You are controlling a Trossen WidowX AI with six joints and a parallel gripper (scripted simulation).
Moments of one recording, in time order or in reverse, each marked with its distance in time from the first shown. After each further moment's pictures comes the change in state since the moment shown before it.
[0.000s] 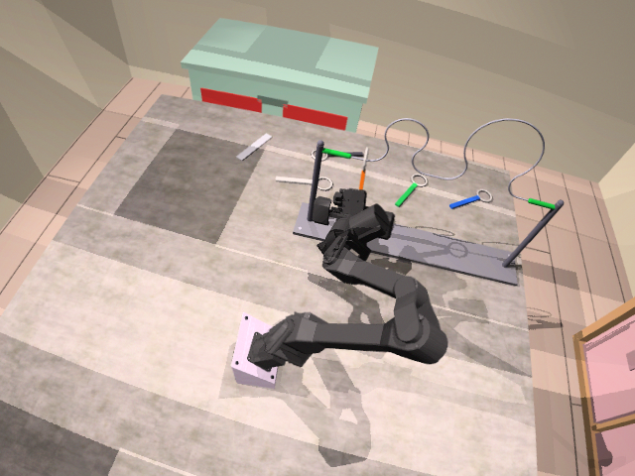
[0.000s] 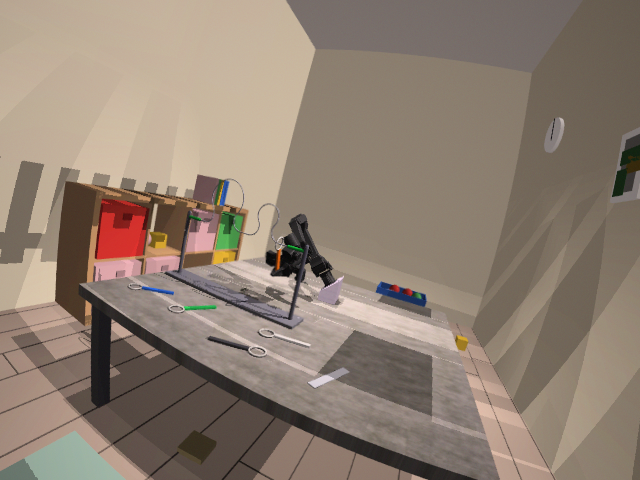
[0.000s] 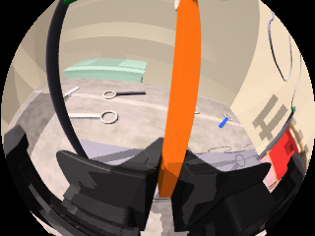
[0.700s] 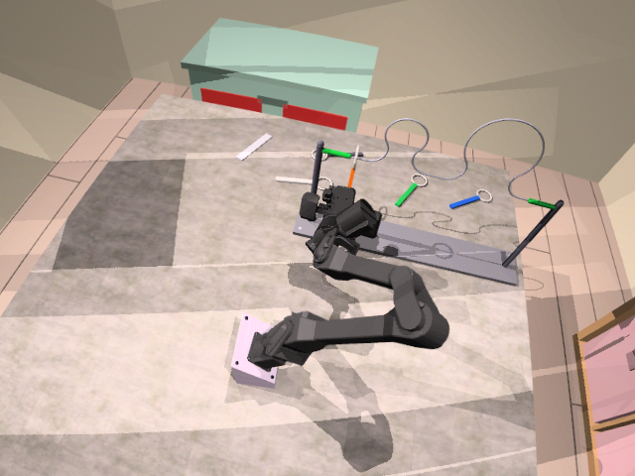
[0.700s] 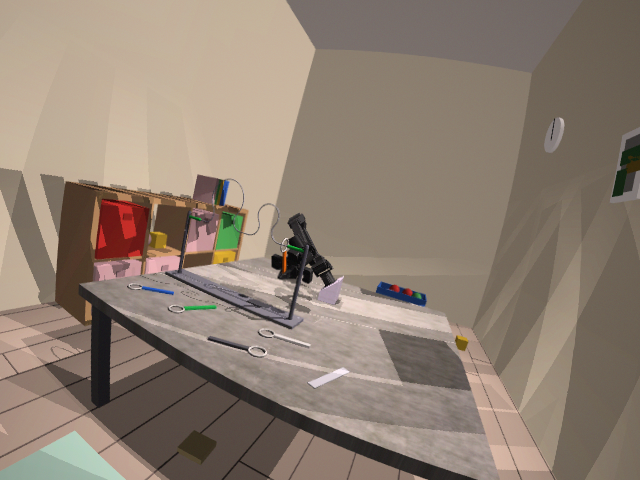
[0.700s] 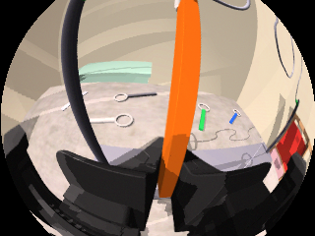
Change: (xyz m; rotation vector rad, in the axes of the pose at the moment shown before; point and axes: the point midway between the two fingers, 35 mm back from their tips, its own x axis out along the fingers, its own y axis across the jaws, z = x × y) arm -0.005 0.032 0.001 0.077 0.013 0.039
